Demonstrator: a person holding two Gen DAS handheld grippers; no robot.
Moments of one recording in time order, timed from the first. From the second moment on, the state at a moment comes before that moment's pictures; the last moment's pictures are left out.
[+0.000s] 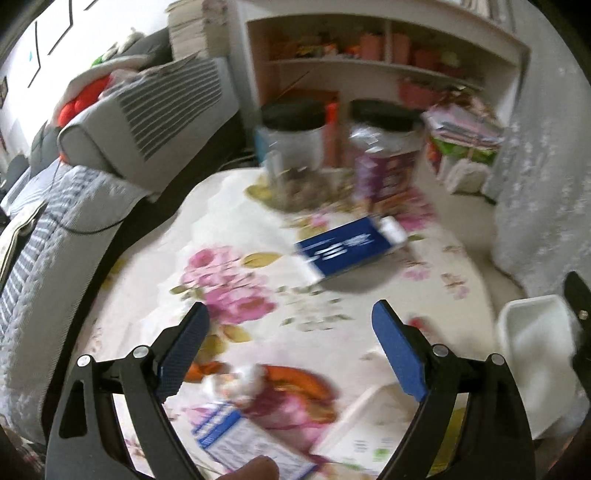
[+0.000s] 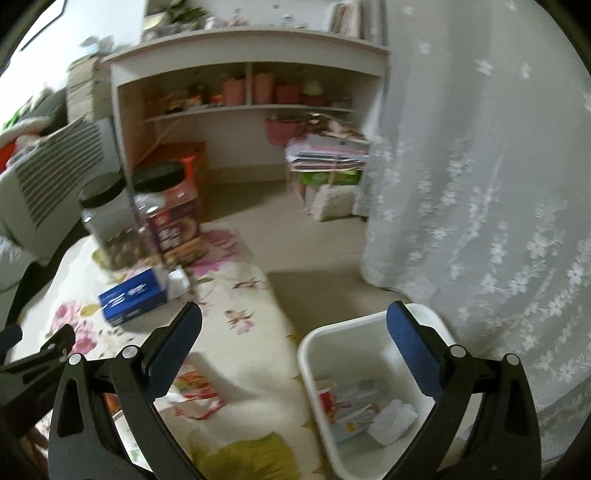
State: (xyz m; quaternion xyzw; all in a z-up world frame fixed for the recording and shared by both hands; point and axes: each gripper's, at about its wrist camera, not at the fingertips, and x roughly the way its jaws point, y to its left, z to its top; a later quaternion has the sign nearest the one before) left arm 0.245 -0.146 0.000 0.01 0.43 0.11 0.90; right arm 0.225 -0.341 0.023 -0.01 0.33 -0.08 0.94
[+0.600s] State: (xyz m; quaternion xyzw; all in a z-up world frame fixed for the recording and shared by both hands) left arm 0.289 -0.007 -0.096 -0.02 0.58 0.13 0.80; right arm 0.244 -0.228 -0.028 -0.02 0.47 0.14 0.87
